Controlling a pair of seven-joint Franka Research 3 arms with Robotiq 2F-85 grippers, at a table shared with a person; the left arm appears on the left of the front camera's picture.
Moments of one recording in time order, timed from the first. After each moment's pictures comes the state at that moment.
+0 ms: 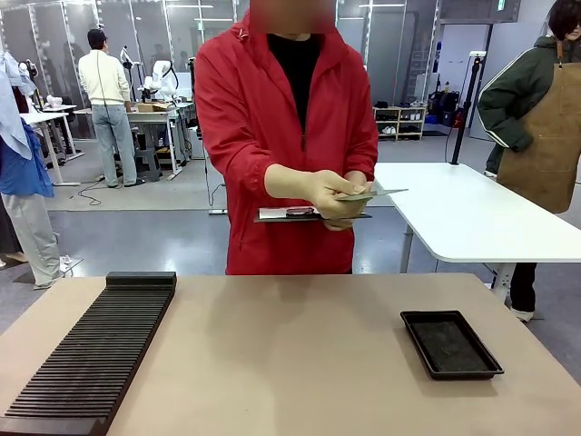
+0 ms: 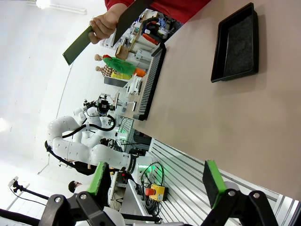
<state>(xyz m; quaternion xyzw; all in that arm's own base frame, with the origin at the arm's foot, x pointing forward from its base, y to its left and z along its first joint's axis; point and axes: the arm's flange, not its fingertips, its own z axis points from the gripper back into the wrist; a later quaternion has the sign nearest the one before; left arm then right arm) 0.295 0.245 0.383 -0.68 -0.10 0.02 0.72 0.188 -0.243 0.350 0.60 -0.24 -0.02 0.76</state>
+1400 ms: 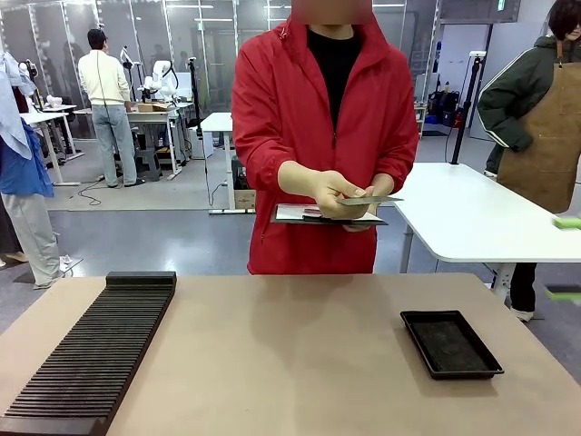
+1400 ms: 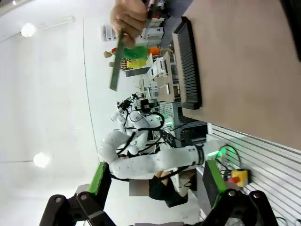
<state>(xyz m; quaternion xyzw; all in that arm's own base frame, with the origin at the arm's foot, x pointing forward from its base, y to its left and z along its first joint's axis) 0.295 0.245 0.383 -0.68 -0.10 0.02 0.72 0.281 -0.095 0.495 0.65 -0.05 -0.13 0.75</state>
